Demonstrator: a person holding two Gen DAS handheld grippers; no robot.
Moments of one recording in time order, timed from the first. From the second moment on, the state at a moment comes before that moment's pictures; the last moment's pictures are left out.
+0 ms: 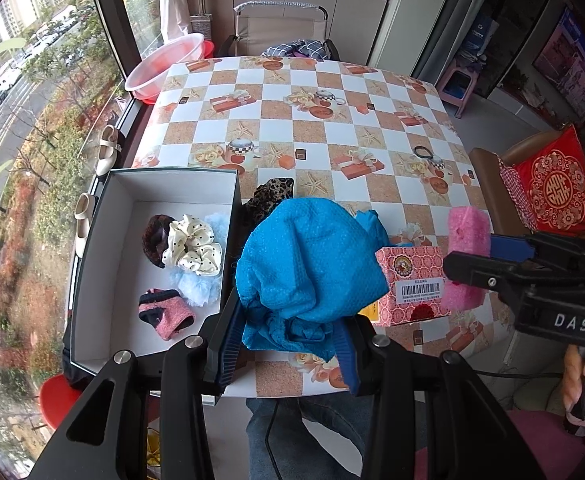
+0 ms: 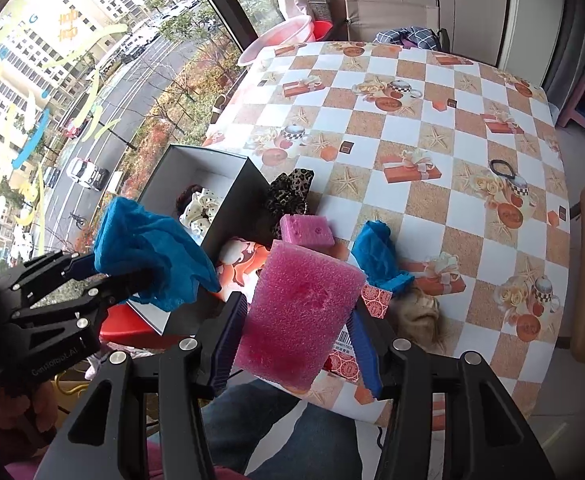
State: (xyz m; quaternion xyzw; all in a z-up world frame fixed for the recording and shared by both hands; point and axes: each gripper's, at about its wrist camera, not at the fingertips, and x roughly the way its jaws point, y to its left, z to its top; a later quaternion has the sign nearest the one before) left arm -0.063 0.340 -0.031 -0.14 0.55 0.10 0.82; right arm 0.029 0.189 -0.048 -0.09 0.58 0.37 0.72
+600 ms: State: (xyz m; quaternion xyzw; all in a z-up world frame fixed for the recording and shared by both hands) left arm -0.086 0.358 -0.024 -0.16 0.53 0.13 0.82; right arm 0.021 0.192 -0.037 -0.10 0.57 0.38 0.72
